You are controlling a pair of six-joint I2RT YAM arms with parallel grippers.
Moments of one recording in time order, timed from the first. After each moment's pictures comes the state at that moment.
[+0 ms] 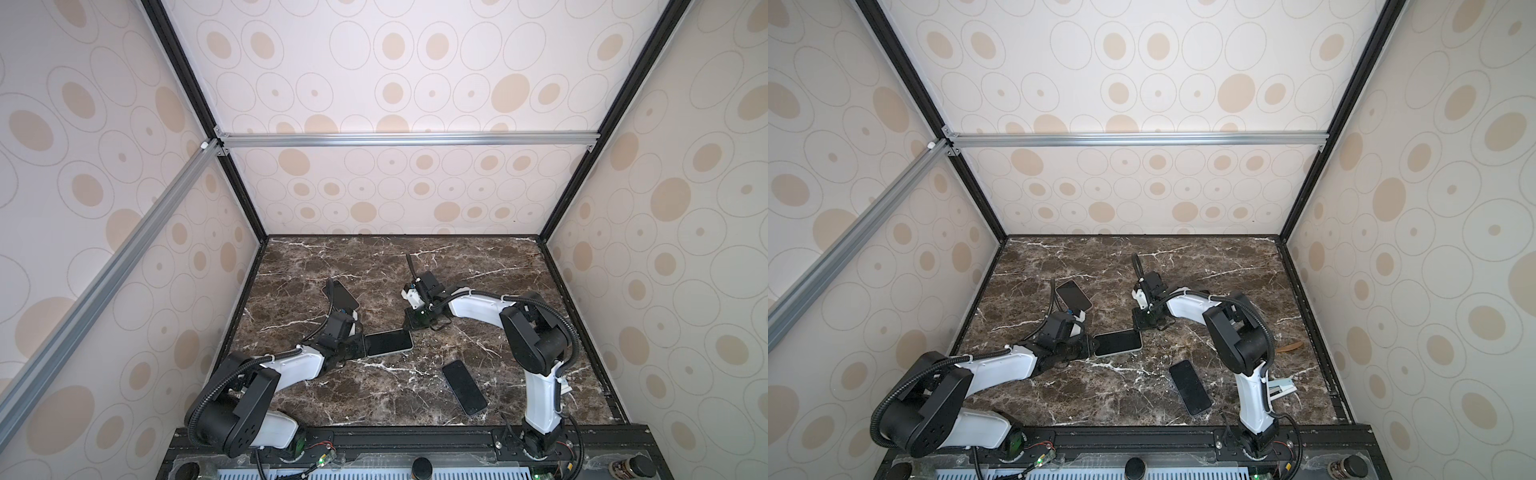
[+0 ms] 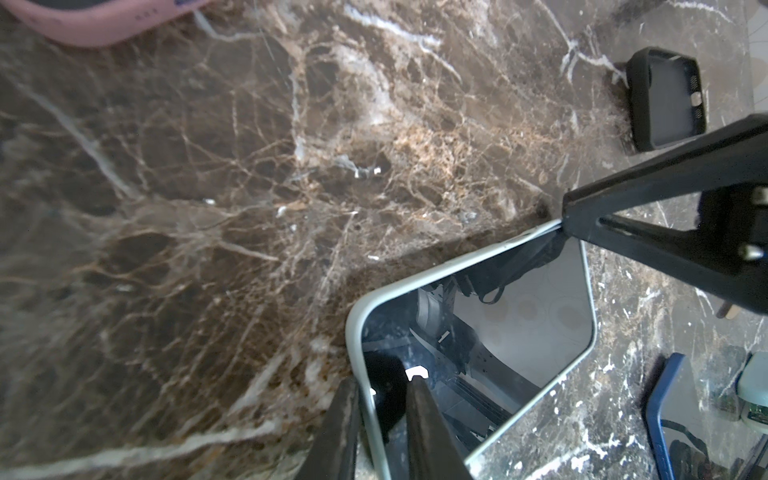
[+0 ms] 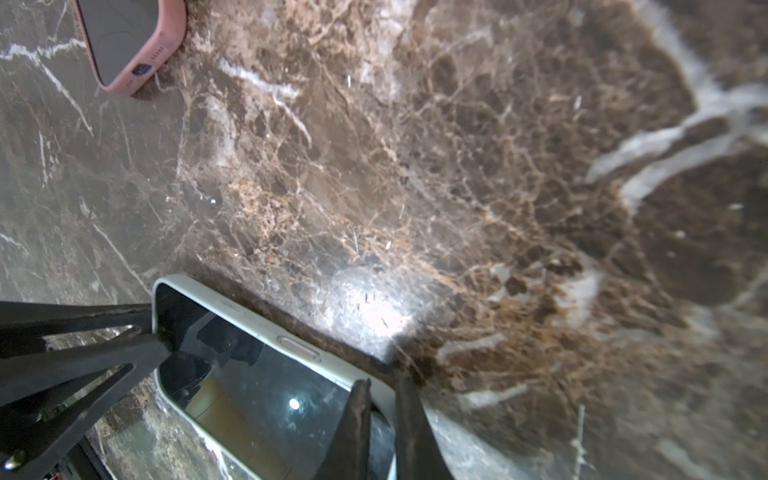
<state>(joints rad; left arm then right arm) -0.47 1.40 0.45 0.06 0.17 -0.60 0.64 2.03 1.29 -0.44 -0.33 0.35</state>
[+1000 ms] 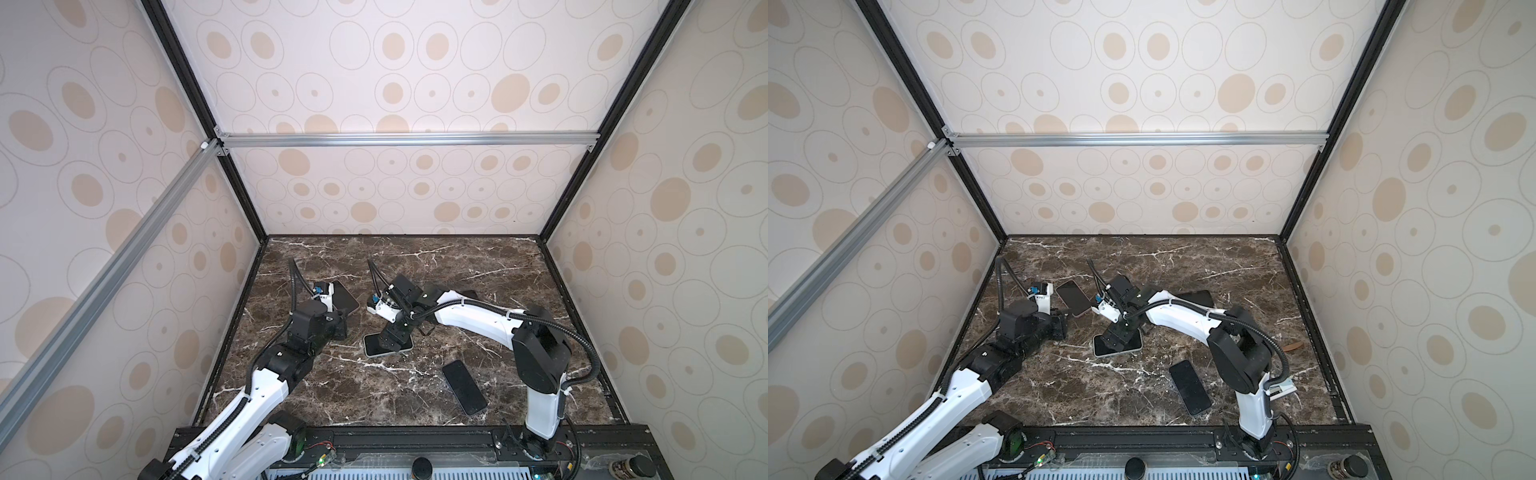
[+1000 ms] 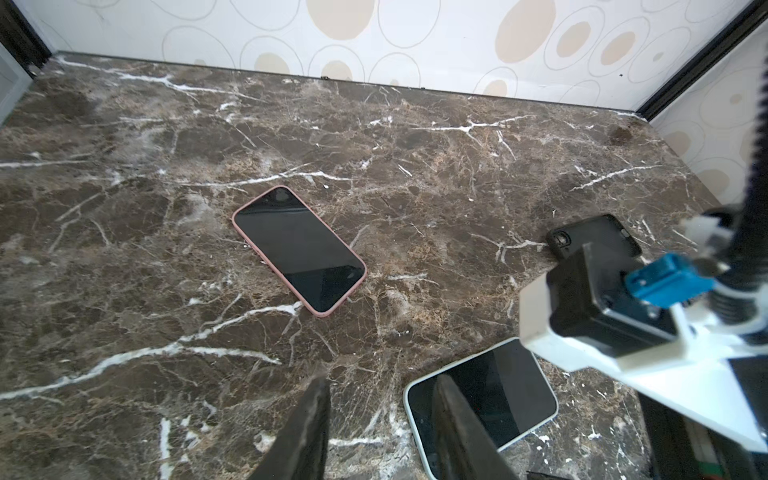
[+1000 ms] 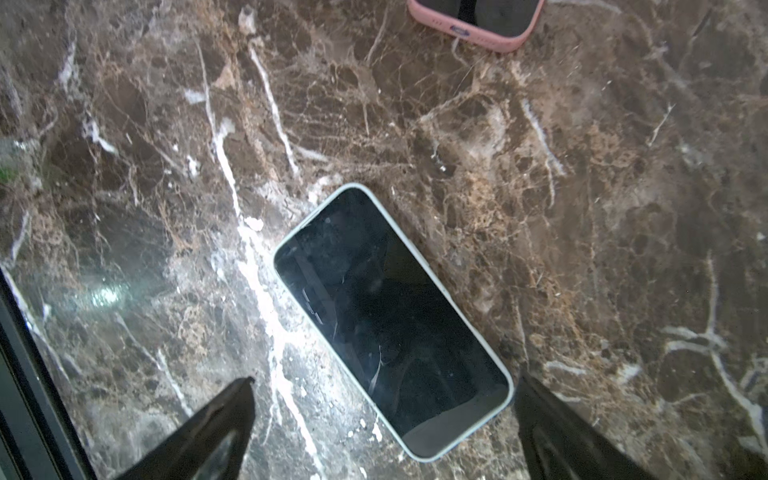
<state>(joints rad) -0.42 0.84 0.60 -0.28 -0.13 -0.28 0.85 1.91 1.46 -0.70 -0.16 -0.21</state>
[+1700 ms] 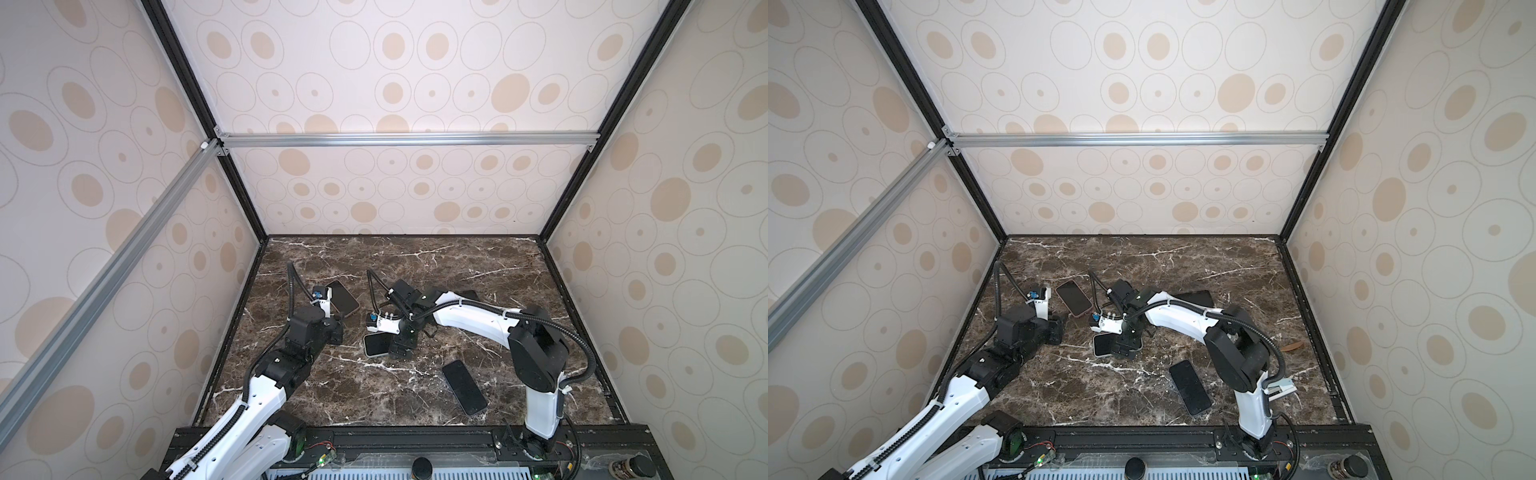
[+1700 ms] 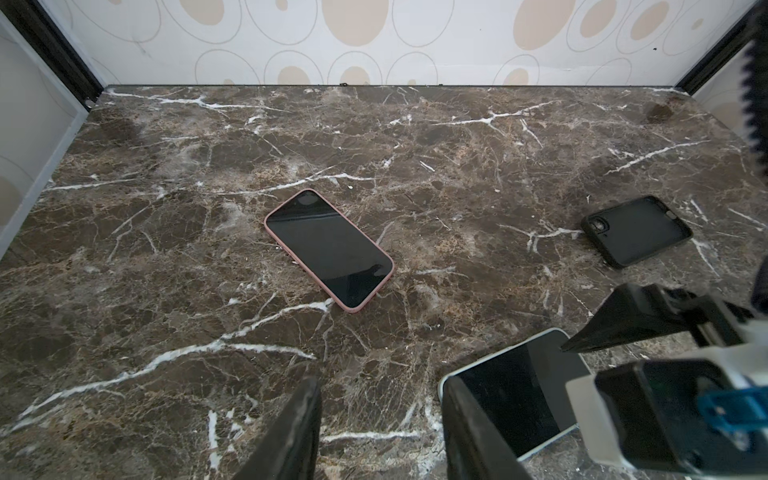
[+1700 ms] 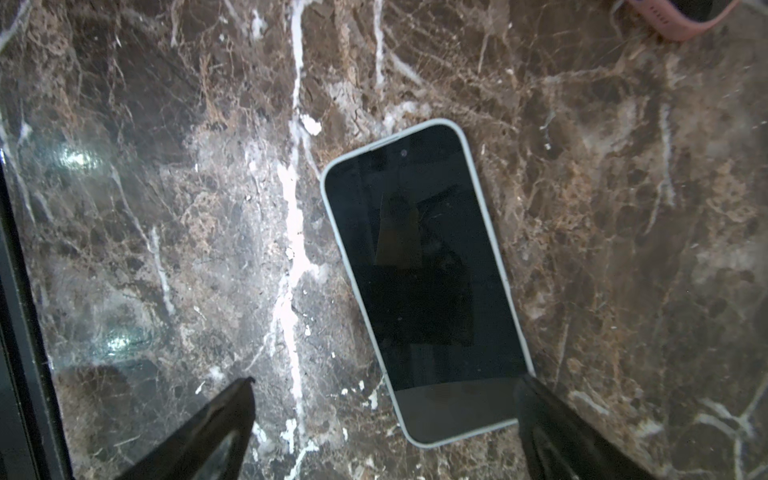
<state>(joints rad) -0.42 0.81 0.56 -0.28 -0.19 -0.22 0.85 1.94 1.46 -0.79 -0.23 -0.55</state>
